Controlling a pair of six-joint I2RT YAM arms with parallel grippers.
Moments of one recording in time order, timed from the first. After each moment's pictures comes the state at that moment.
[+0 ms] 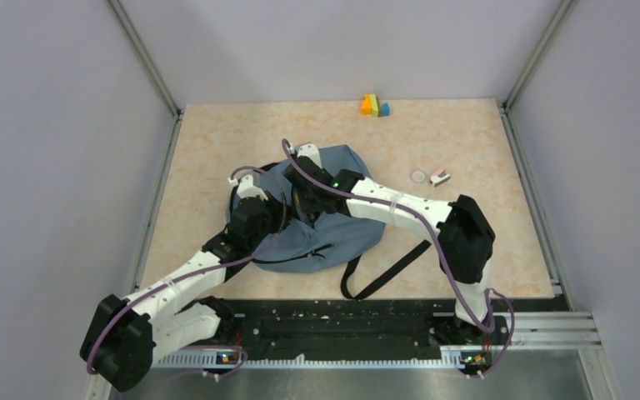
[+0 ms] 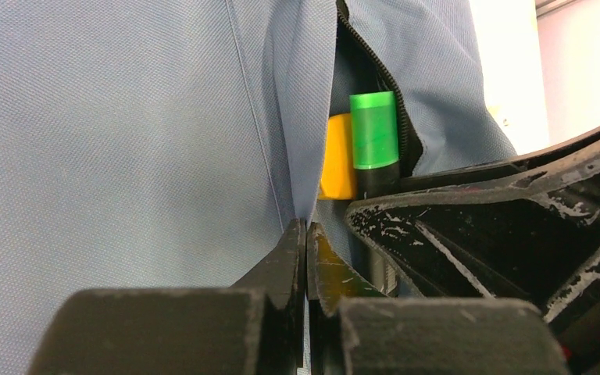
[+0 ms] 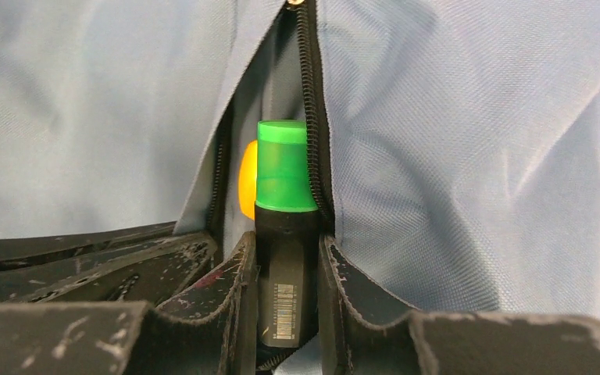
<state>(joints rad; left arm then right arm) -0.56 1.00 0.47 0.13 -0.17 -0.81 1.01 1.91 1.64 -0.59 0.35 0.49</state>
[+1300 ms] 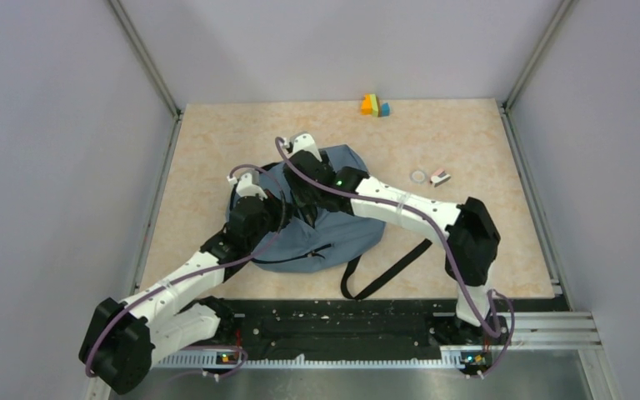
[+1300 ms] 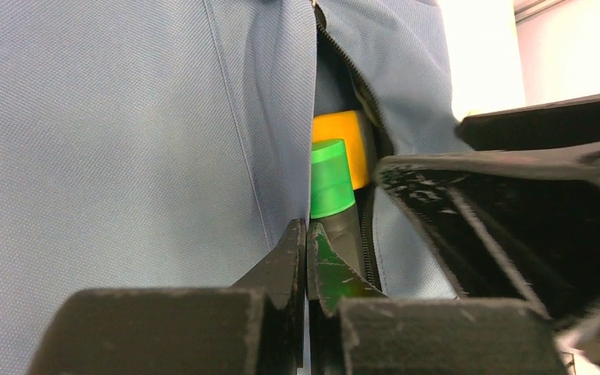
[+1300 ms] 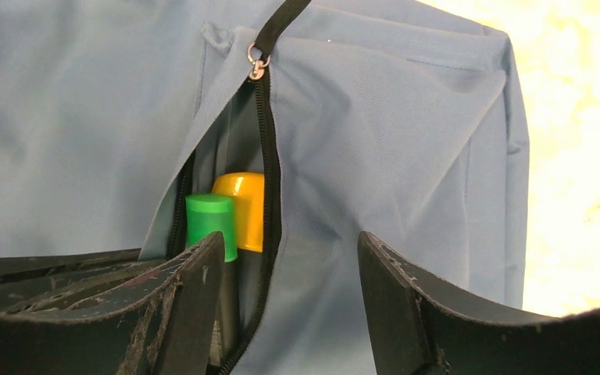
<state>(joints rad) -0.56 0.99 0.48 0.13 -0.16 -0.81 1.03 1.86 1.67 -0.57 0.52 0.30</state>
